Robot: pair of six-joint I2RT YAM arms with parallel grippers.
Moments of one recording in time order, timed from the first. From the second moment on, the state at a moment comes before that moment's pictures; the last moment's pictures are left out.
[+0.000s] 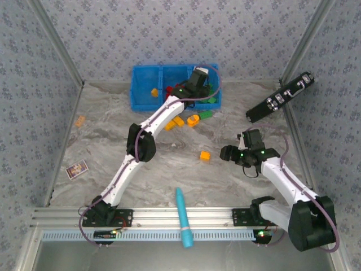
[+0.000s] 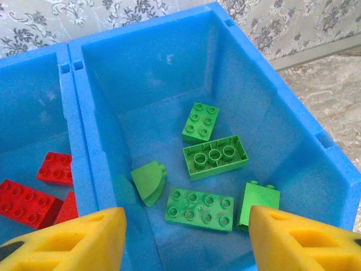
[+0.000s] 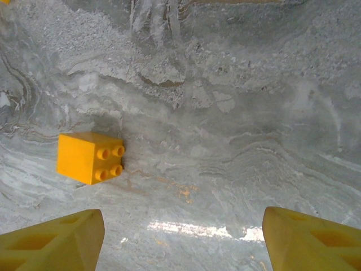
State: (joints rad) left arm -0.70 2.64 2.68 -0.61 -0.28 -0.18; right arm 0.23 1.08 0.59 -0.54 -0.24 0.47
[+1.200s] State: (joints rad) left arm -0.33 1.19 1.22 -0.54 -0.33 0.04; right arm 0.36 2.08 1.56 -0.50 0.03 0.59
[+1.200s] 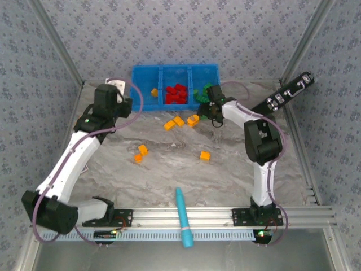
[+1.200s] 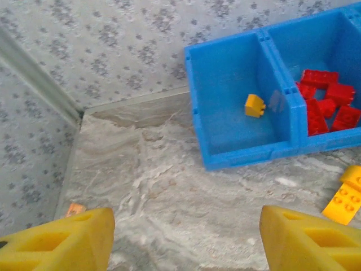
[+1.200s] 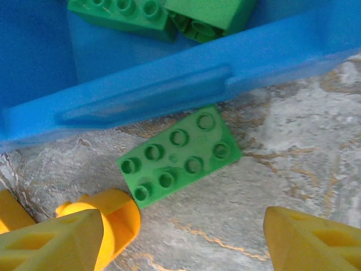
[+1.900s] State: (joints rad) left arm -0.24 1.04 1.06 -0.42 -0.24 0.05; right arm 0.39 2.30 1.85 -0.67 0.16 0.73
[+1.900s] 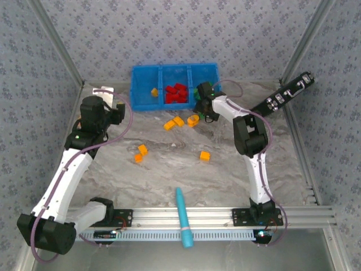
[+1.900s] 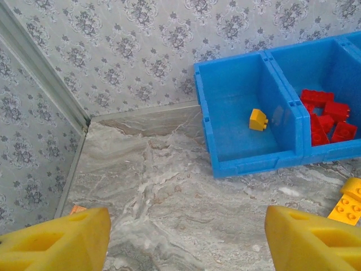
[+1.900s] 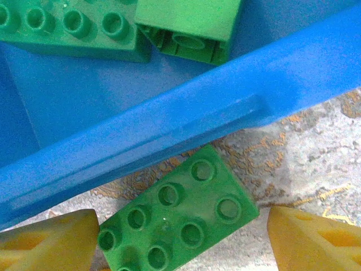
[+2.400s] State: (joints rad) left arm -0.24 1.06 1.06 -0.42 -0.22 0.04; right arm 0.37 2.26 1.75 -0.63 0.21 0.71
